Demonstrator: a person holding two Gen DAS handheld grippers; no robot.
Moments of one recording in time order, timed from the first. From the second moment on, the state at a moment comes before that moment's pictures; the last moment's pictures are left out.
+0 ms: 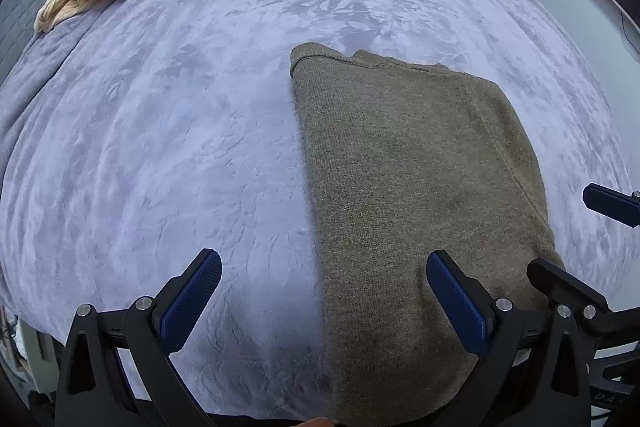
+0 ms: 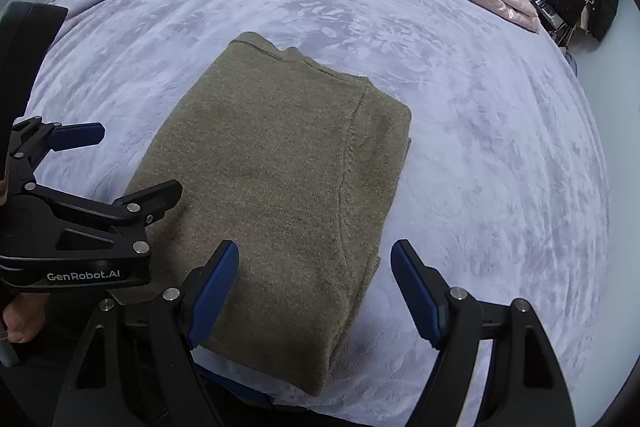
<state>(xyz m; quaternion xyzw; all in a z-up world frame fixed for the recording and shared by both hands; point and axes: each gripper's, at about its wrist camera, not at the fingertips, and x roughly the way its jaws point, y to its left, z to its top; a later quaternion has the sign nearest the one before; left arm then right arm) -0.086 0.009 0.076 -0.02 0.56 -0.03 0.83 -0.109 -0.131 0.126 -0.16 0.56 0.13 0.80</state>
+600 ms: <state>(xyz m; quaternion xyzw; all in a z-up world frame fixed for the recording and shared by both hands) -0.087 0.034 0.072 -0.06 0.55 -0.03 0.83 -0.104 -0.106 0.128 -0.19 0.56 0.13 0.79</state>
